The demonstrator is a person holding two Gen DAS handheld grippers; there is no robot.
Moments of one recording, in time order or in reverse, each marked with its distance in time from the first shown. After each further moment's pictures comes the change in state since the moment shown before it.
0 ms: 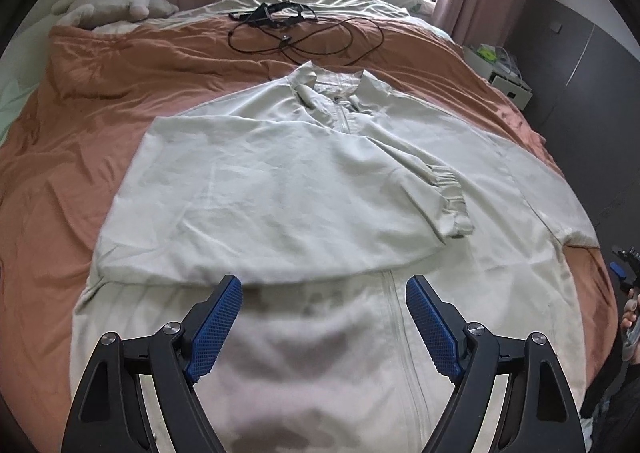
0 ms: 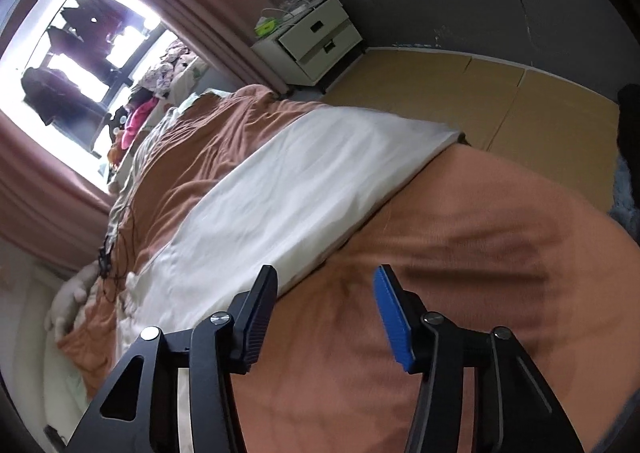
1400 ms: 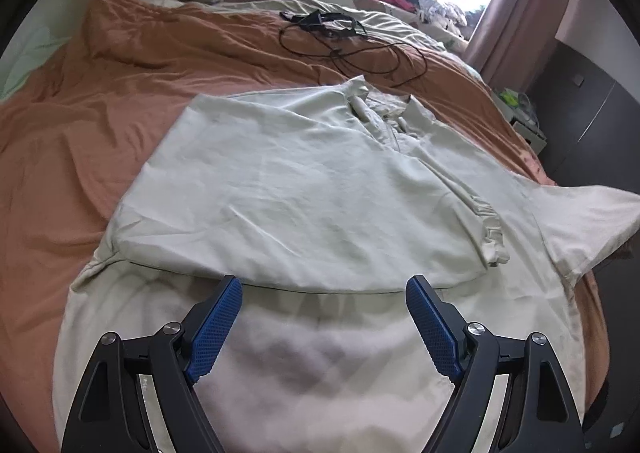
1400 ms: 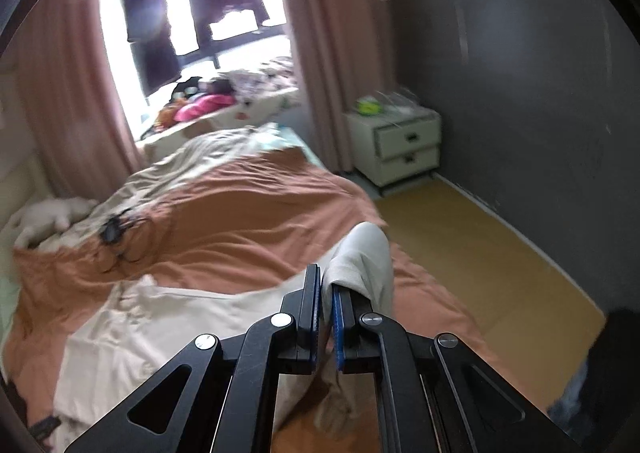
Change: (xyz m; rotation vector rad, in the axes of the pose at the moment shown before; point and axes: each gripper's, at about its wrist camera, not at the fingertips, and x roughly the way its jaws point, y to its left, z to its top) left arm 0.004 0.072 -0.021 -0.163 -0.083 -0.044; right arm -0.088 0.254 0.055 -0.548 -0.238 -0.035
